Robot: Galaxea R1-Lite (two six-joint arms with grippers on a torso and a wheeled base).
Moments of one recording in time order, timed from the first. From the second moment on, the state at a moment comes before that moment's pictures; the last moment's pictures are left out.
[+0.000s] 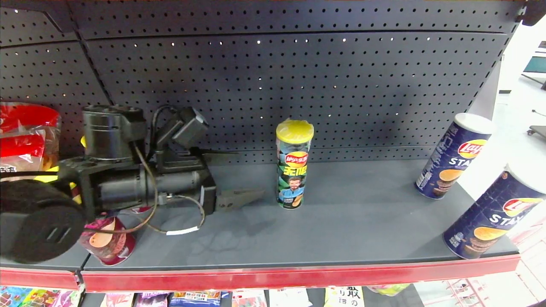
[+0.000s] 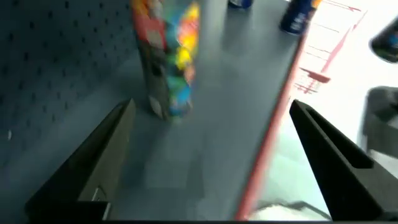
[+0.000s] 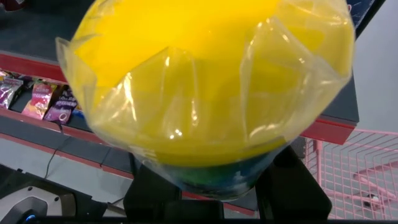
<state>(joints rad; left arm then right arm) -0.44 1.68 -0.81 -0.60 -0.62 0.20 0.08 0.30 -0.49 0.39 0.21 -0.05</state>
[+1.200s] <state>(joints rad) -0.50 2.04 -1.24 -0.61 -0.67 0.19 0.07 0.30 -0.48 0.39 0.20 -0.04</state>
